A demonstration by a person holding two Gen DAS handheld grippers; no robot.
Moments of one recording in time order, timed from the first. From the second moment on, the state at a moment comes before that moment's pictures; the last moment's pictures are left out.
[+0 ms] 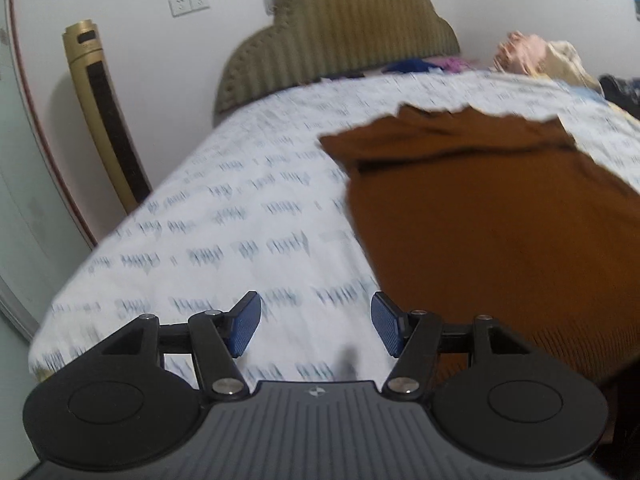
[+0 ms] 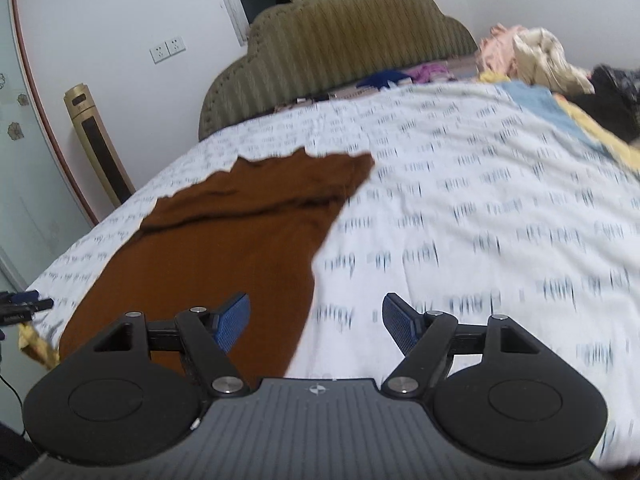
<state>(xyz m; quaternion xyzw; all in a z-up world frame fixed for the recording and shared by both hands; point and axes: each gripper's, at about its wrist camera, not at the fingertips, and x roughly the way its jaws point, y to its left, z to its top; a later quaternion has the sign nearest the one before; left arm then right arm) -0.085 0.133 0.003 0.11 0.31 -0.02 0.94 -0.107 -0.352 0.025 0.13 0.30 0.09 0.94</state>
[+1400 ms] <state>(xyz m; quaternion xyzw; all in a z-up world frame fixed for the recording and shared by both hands) -0.114 0.102 -0.031 -0.07 0.36 -0.13 0.92 -0.136 -0.305 -0.038 0.19 0.35 0.19 0.90</state>
